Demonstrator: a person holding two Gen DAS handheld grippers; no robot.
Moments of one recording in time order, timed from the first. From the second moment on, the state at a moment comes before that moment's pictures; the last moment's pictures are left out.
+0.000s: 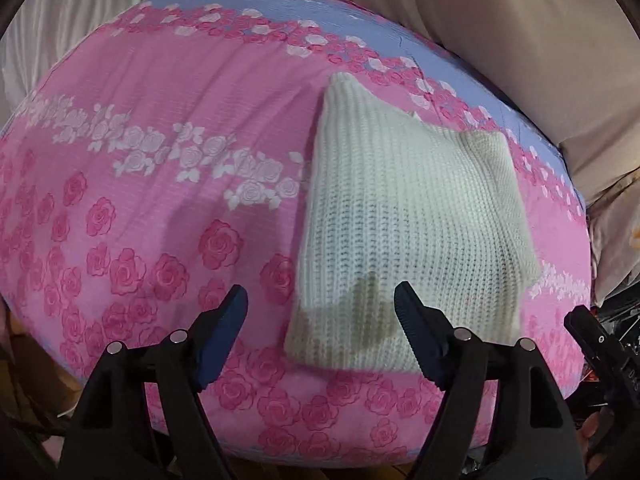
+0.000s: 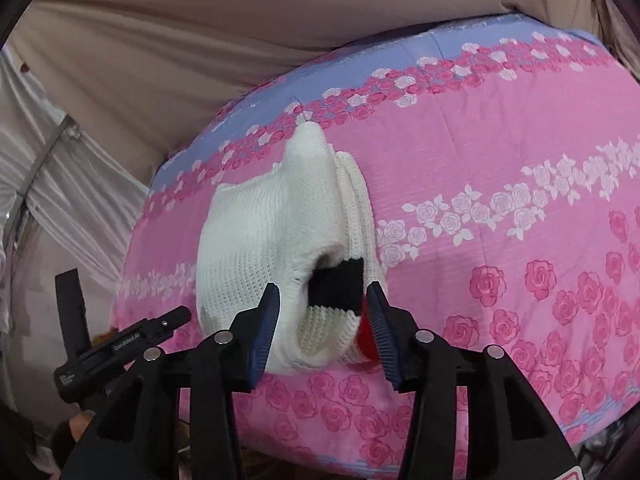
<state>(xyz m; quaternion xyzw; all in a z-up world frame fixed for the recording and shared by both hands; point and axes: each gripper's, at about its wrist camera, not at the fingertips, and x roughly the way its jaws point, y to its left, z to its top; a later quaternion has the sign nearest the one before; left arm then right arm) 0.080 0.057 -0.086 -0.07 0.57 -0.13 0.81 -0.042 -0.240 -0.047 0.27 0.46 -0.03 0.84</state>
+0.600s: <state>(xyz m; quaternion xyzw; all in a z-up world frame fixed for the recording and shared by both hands) 0.069 0.031 -0.122 0.05 0.59 -0.10 0.80 -0.024 -0.231 -0.139 0.20 0.59 -0.09 0.78</state>
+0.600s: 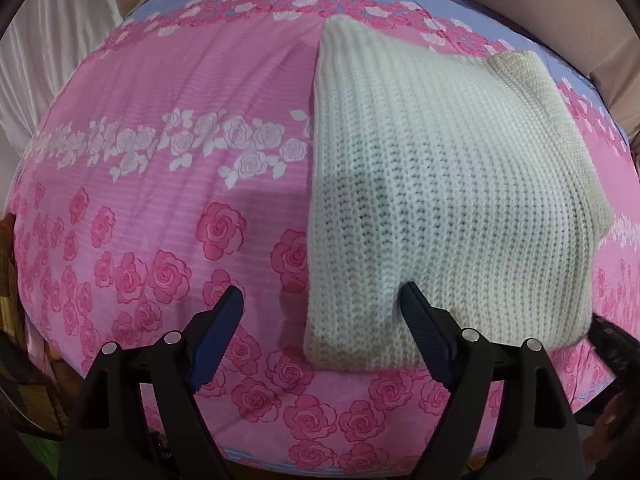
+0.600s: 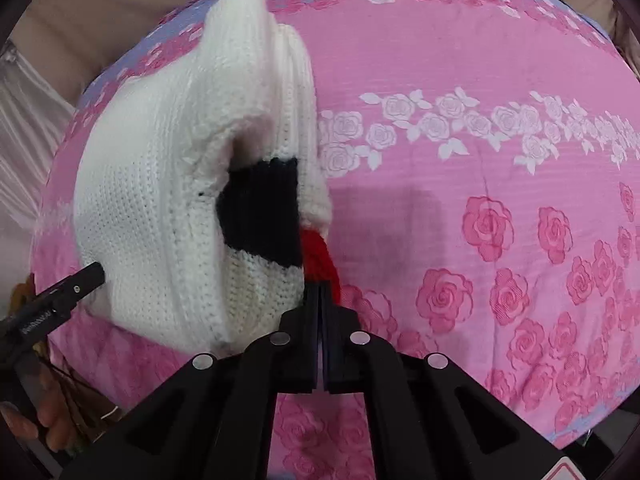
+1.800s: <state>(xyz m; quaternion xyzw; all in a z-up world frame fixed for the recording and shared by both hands) 0.094 0.009 -0.120 0.08 0.57 -0.09 0.81 0.075 -0.228 -0.123 0.14 0.55 -0.08 0.82</state>
